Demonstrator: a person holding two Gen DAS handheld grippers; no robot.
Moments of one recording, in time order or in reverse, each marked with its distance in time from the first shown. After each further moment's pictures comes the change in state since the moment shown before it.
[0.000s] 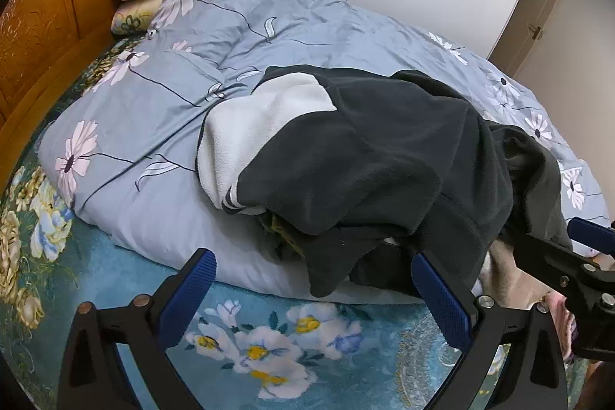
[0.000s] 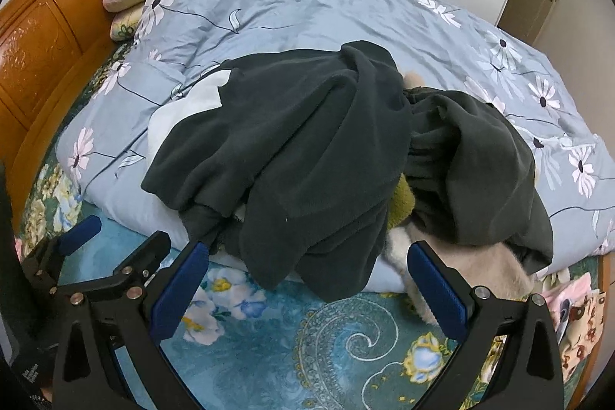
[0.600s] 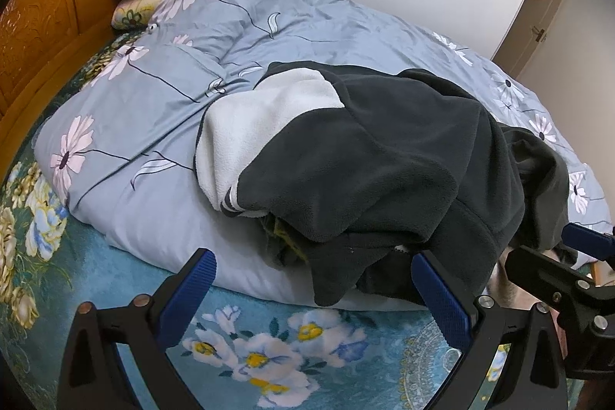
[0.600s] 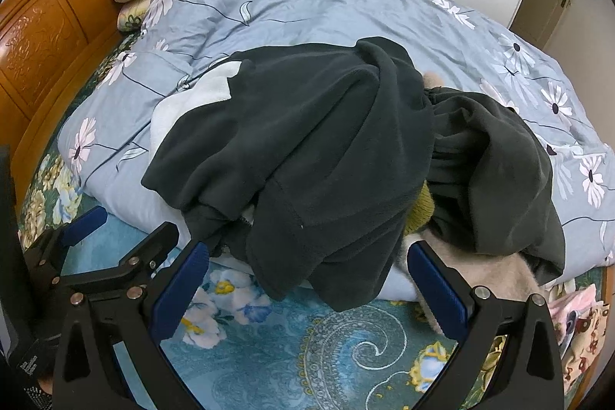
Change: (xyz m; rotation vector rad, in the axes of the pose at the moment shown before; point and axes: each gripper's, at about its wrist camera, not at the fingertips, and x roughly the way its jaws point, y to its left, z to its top) left arm 0.016 0.004 0.002 0.006 0.011 -0.038; right arm 0.020 0.008 0.003 -0.053 0.026 0.019
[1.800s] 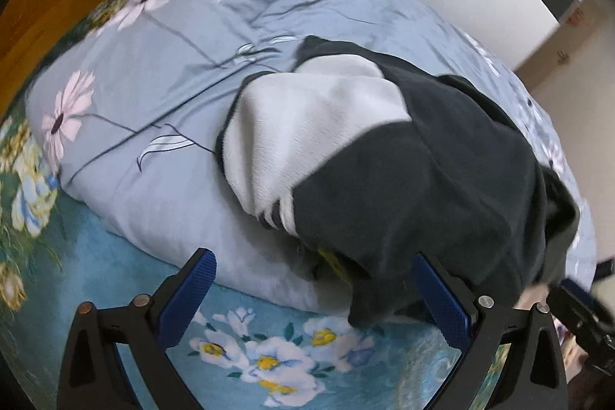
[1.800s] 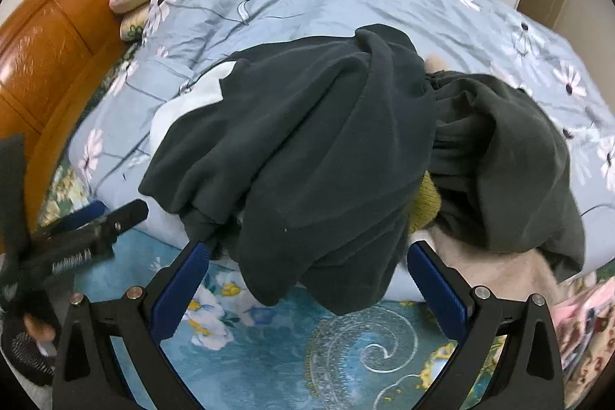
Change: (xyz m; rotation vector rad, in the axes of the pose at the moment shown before) left arm 0.036 0.059 0.035 -0.152 0.144 -0.066; right arm 0.015 -0.032 0.005 0.088 0.024 0.088
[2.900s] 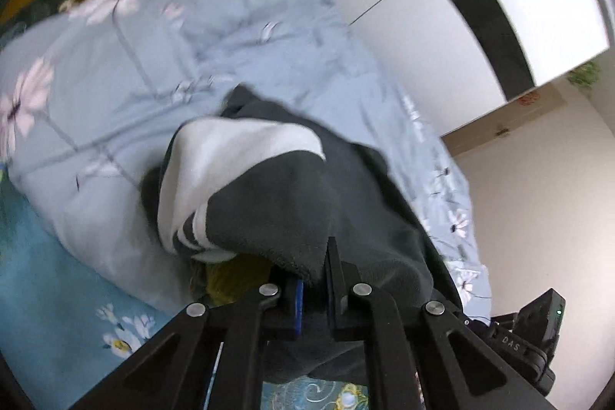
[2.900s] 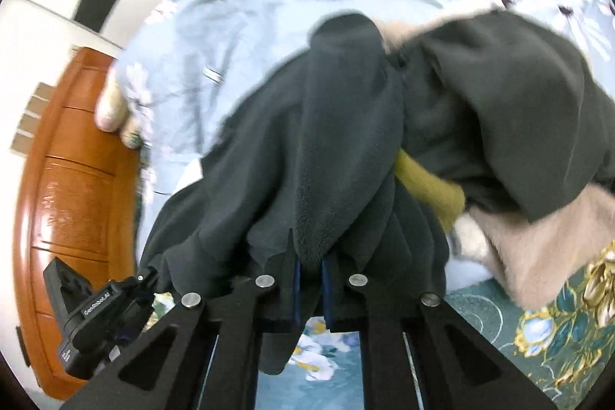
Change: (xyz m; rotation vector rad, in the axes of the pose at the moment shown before) left arm -0.088 -0.023 0.051 -0.179 -0.078 -0.381; right arm -0.020 -0.061 0.043 0.463 -0.004 0.290
